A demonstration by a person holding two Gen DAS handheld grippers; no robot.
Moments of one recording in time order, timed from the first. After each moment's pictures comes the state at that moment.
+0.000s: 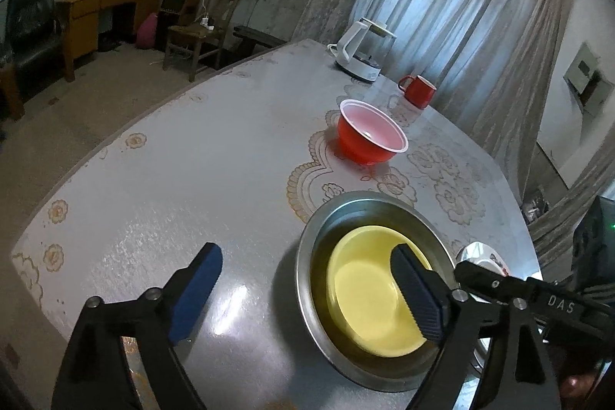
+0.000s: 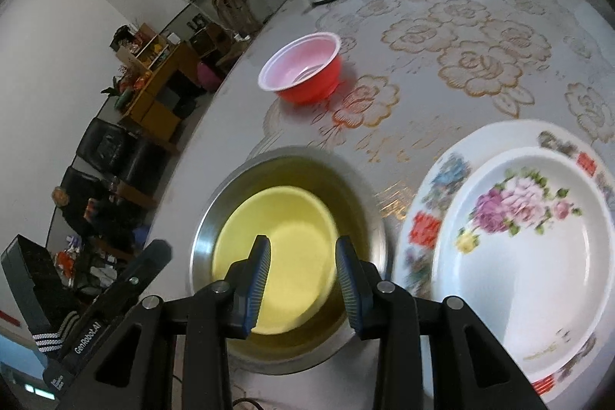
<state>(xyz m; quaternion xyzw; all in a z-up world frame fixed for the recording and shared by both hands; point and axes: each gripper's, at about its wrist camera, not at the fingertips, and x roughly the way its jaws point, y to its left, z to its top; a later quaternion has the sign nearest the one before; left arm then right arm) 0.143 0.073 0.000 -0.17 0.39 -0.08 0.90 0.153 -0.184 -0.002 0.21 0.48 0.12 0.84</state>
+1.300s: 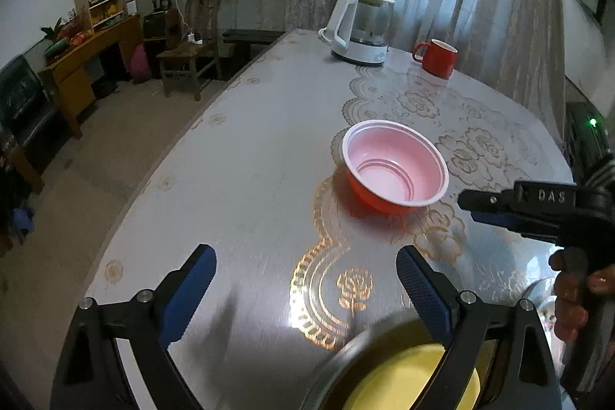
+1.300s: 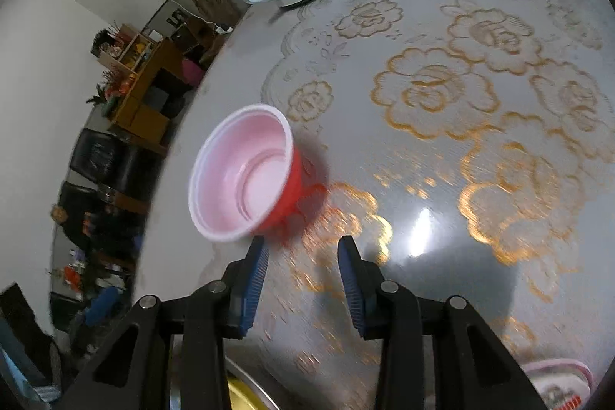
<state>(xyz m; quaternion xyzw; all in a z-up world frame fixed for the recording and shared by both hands) 0.285 0.025 0.016 -0.01 0.43 -0.05 0.90 0.337 -0.228 -0.027 0.24 0.53 0.13 0.81</state>
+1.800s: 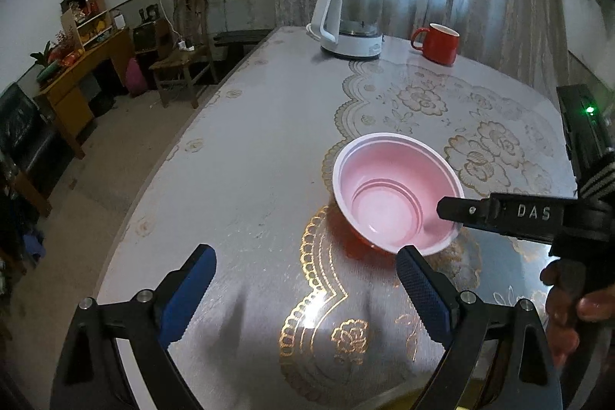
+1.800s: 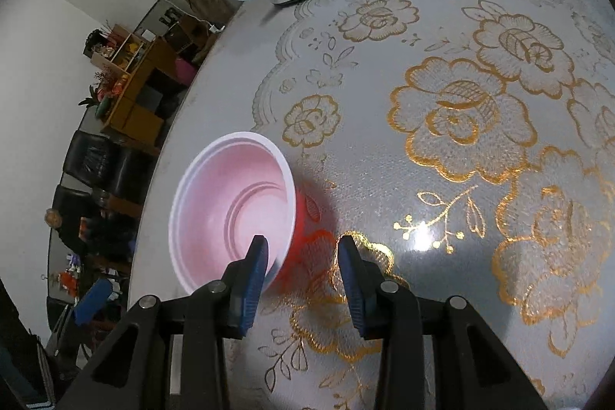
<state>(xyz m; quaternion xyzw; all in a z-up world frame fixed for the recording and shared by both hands) 0.334 -0.005 0.009 0.03 0.44 -0.05 0.90 0.379 -0.216 -0.044 0.23 0.53 0.12 0.81</state>
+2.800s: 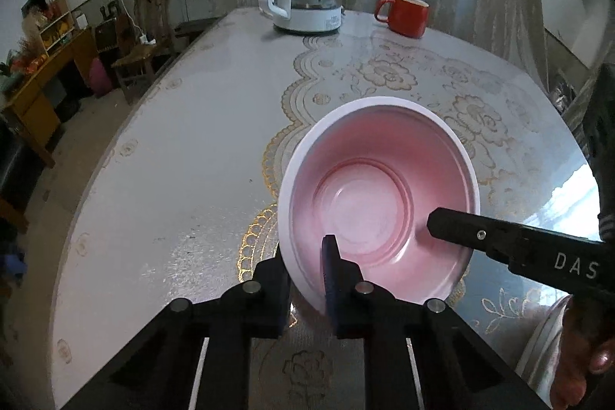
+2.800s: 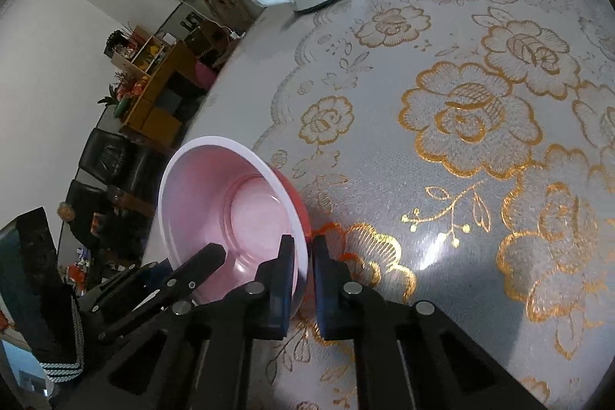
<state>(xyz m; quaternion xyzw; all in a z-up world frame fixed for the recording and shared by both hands) 0.359 -0.037 -0.017 0.04 0.46 -0.11 0.88 0.358 -0.219 -0.040 0.23 0.50 0.15 0.82</state>
